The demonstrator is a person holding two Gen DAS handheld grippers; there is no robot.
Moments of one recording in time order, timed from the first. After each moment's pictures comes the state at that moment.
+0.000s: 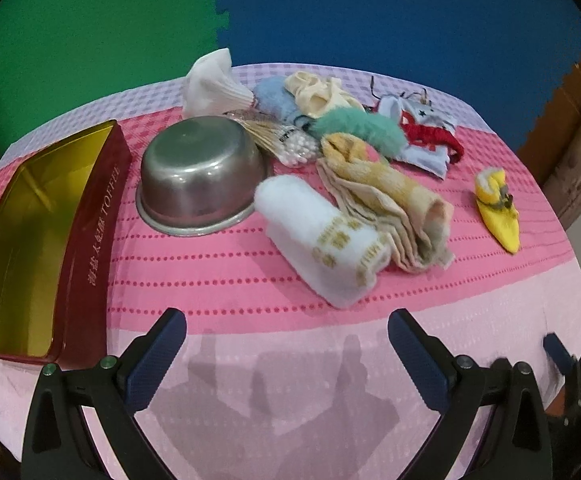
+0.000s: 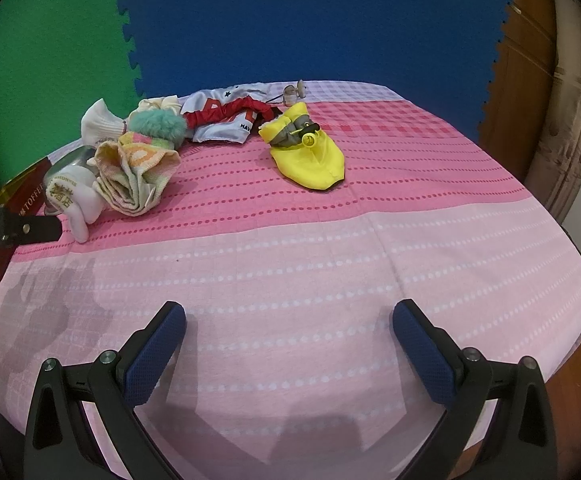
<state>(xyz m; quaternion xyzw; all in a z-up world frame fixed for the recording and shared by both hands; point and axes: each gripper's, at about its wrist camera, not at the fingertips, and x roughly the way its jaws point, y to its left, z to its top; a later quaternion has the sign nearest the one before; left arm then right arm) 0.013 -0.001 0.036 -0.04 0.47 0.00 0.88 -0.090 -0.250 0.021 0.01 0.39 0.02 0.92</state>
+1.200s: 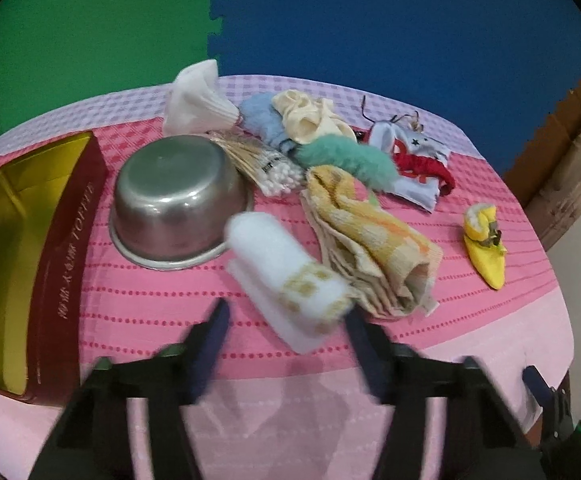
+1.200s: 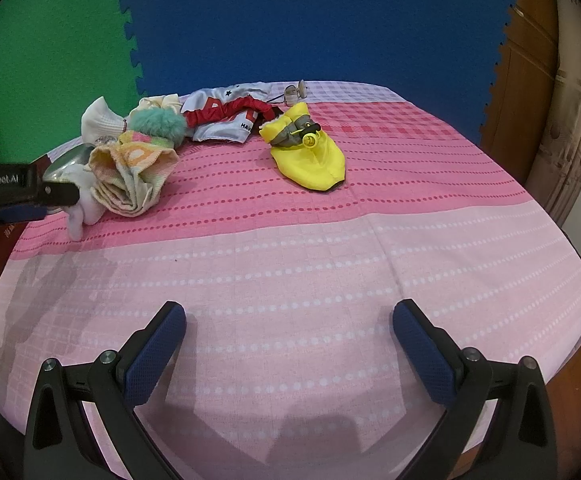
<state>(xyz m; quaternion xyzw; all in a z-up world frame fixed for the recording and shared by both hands) 0.035 0.005 0.036 -0.08 0.46 -0.03 0.89 -0.091 -0.249 0.021 0.01 0.39 0.02 0.92</state>
